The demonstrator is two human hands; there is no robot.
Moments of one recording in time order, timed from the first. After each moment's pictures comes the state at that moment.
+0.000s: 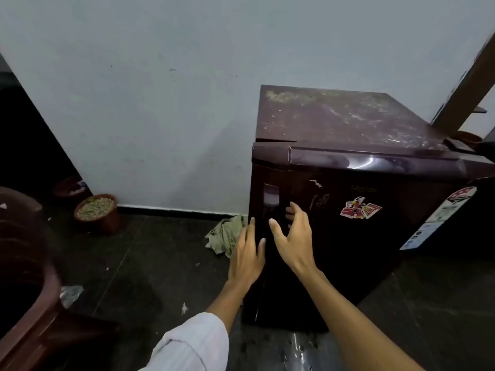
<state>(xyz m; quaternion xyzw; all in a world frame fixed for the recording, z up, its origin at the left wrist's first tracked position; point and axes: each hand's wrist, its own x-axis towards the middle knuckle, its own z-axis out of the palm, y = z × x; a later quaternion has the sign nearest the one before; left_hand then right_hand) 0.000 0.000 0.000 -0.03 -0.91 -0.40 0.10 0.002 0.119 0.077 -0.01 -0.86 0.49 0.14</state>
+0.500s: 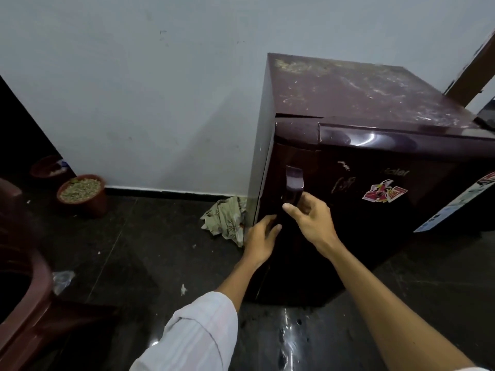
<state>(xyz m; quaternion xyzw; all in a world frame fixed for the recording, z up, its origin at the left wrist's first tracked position) -0.036 -0.020 -0.033 -0.04 -0.82 -0.57 -0.02 -0.027 0.111 0.073 0.00 -0.84 0.54 0.07</state>
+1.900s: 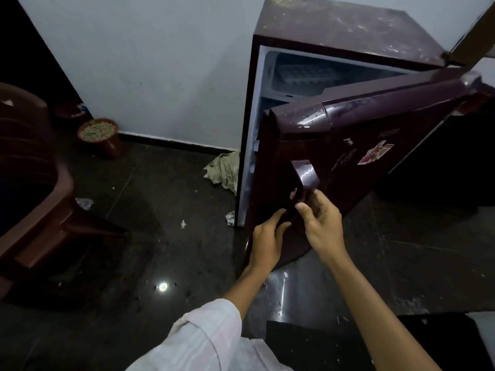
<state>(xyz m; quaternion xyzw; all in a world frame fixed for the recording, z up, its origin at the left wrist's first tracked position) 0.203 0.099 -0.050 -0.01 -0.82 -0.56 0.13 0.197 0.211 0.051 0.05 -0.80 0.59 0.06</state>
